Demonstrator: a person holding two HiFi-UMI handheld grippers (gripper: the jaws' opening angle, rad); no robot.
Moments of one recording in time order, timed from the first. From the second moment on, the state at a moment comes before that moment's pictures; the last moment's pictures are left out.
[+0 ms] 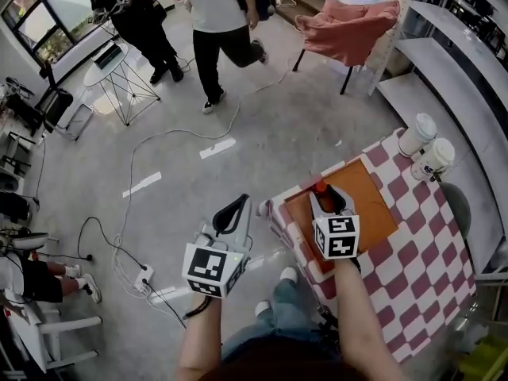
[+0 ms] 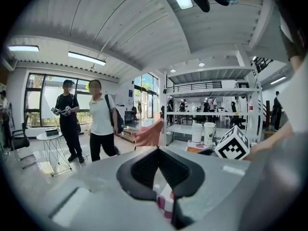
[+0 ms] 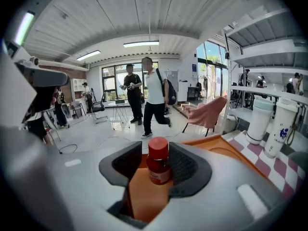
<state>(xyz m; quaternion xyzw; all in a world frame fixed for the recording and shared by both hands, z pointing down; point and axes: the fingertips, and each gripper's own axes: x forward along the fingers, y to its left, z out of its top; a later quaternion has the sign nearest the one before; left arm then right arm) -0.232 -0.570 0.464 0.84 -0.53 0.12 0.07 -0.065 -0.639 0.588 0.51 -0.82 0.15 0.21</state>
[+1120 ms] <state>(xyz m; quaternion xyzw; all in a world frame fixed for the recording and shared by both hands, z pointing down) -0.207 -0.595 0.458 0.85 -0.51 0.12 0.06 -0.062 -0.644 0.569 0.51 -0.82 0.15 0.23</state>
